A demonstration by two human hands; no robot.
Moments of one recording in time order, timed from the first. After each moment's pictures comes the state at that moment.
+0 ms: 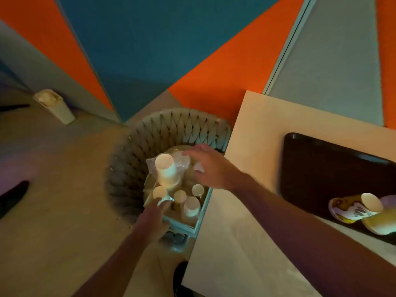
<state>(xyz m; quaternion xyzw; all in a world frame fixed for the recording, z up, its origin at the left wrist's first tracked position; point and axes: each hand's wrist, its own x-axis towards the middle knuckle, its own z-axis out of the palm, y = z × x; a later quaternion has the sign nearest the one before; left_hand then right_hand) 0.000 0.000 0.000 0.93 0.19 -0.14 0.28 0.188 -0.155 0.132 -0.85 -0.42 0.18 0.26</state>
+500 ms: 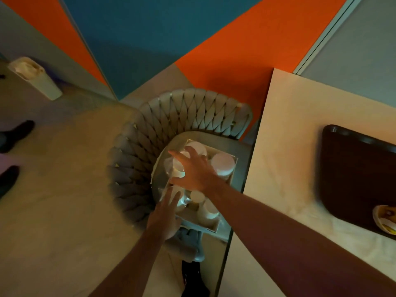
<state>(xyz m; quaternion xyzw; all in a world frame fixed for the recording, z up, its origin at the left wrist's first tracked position) 0.019 0.055 -0.073 0.91 0.18 -0.22 0.28 0.182 -0.027 0.039 -0.88 -0.34 0.29 0.14</state>
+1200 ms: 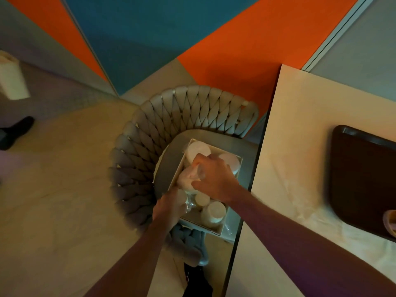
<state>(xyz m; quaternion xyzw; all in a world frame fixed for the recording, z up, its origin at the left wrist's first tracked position) 0.064 0.060 -0.046 0.87 0.30 -0.24 0.32 0.185 -0.057 0.056 -0.89 -0.29 0.25 0.24</state>
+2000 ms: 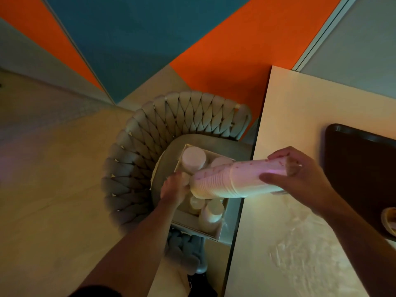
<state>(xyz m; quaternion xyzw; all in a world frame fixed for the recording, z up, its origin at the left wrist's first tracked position) 0.139 0.064 -0.054 0.91 0.25 -0.16 0.29 0.228 -0.208 0.126 -0.84 -0.04 0.20 0.49</state>
